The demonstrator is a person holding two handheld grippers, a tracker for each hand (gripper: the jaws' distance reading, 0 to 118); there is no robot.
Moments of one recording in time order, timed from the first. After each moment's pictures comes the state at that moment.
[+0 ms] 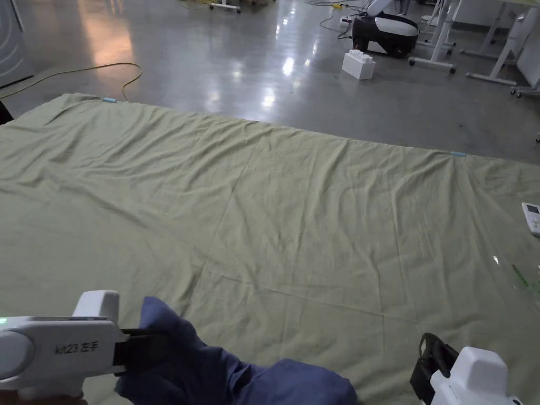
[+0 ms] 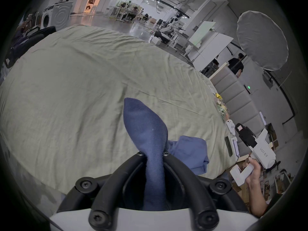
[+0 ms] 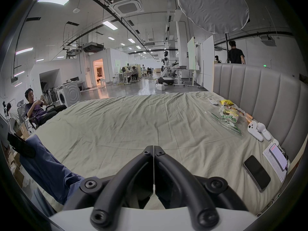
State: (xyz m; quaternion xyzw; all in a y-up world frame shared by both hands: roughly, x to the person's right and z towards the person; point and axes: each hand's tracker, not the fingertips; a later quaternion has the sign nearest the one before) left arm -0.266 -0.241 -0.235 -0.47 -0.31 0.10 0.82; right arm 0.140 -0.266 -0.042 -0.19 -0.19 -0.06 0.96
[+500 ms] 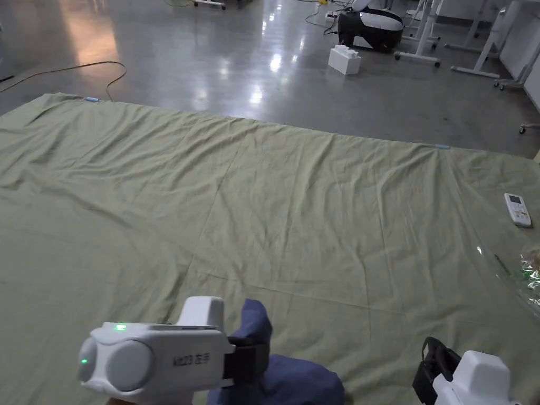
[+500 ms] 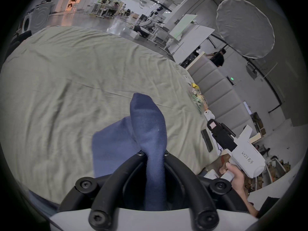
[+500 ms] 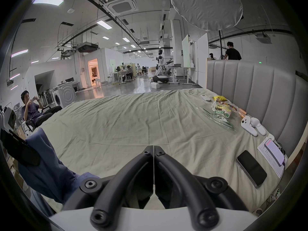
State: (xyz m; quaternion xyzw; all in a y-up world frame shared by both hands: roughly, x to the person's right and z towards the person) left arm -0.140 -0.237 -0.193 -0.47 -0.40 0.11 0.78; right arm 0.156 -0.273 -0.023 -0.19 -0.22 -0.07 0.95
